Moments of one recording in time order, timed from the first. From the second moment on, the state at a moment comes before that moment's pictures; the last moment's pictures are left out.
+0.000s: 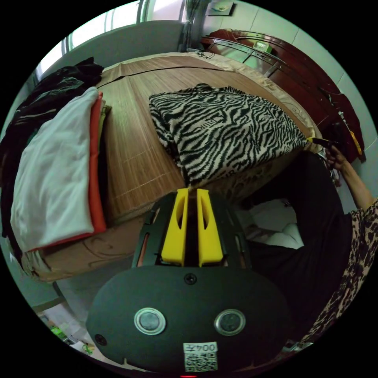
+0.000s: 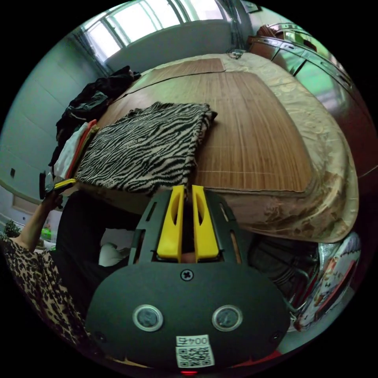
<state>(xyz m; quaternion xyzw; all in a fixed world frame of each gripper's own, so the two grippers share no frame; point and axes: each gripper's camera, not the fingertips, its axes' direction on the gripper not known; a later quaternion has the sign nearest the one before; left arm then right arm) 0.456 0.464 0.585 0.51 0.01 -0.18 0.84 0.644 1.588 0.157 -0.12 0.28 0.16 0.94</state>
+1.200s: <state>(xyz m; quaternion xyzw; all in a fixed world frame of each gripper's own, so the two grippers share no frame) 0.151 0.295 0.493 0.56 0.12 -0.19 0.80 0.751 1.530 0.185 0.01 0.21 0.20 0.96</state>
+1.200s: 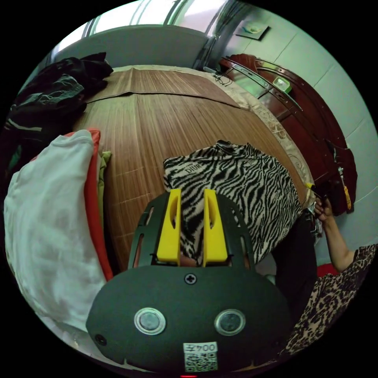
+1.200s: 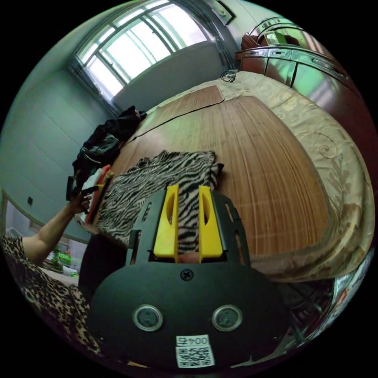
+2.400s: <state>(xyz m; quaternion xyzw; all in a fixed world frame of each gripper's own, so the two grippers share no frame) -0.028 0.160 0.524 0.53 0.26 -0.18 0.79 0.943 1.421 0.262 -0.06 0.05 0.37 0.92</state>
